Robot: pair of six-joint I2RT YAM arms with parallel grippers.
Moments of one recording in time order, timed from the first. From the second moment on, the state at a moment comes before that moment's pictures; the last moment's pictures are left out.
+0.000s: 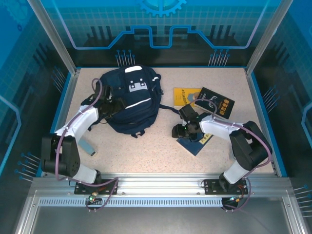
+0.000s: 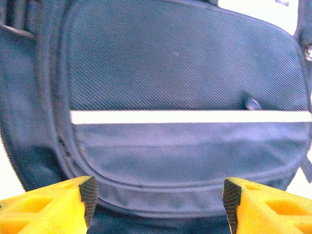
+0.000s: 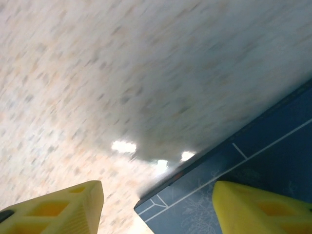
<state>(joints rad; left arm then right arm) -0.12 1.47 1.04 -0.55 0.12 -0.64 0.56 1.60 0.86 -0.51 -0.20 0.61</state>
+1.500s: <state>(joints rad) -0.80 2.02 1.39 -0.49 0.28 -0.67 0.08 1.43 0.65 -0.55 -0.40 0.53</state>
